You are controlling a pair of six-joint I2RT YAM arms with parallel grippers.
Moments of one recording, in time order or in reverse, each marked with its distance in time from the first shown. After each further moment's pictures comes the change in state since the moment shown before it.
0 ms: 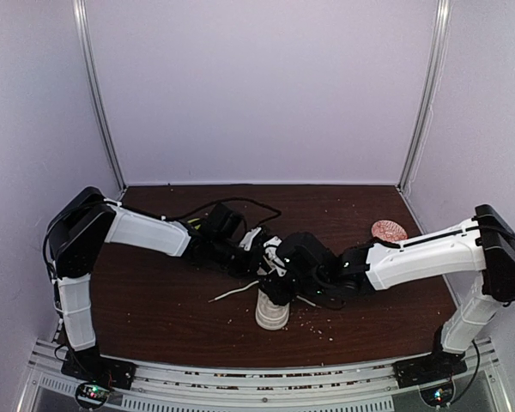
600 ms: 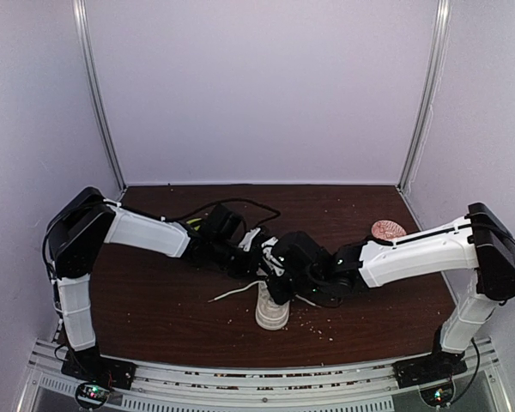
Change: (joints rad) left arm -0.001 -0.003 -0.009 0.008 -0.016 -0.004; right arm -0.012 0.060 0.060 -0.062 0.015 0.010
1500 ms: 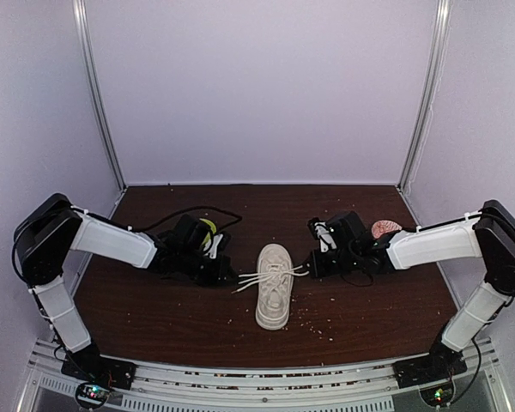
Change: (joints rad) left arm 0.084 -0.214 -0.314 0.055 -0.188 -0.061; right arm -0.380 -0.097 -0.245 0.186 -0.303 0.127
